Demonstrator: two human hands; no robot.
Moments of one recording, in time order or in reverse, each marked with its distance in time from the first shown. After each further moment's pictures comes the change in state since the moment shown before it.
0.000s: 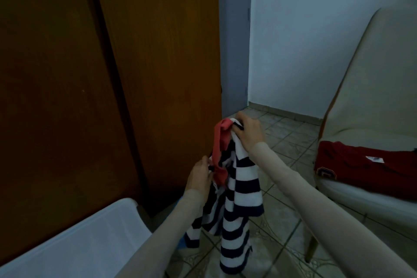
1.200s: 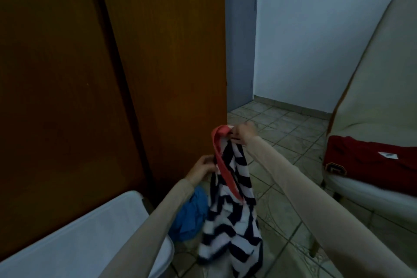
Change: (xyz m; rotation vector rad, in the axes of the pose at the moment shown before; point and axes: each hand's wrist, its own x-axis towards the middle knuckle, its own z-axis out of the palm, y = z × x) left_hand 0.006 0.001 -0.027 -0.733 -0.352 -0.521; right_hand 0.014 -0.003 0.038 0.673 -0.209 0.704
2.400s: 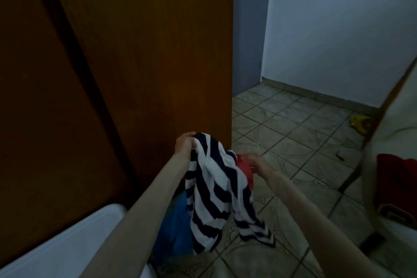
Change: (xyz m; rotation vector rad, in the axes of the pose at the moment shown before) left_hand 0.165 0.033 -0.046 -0.264 0.465 -0.087; right_hand 0.122 0.101 -0.017 -0.061 -0.248 0.192
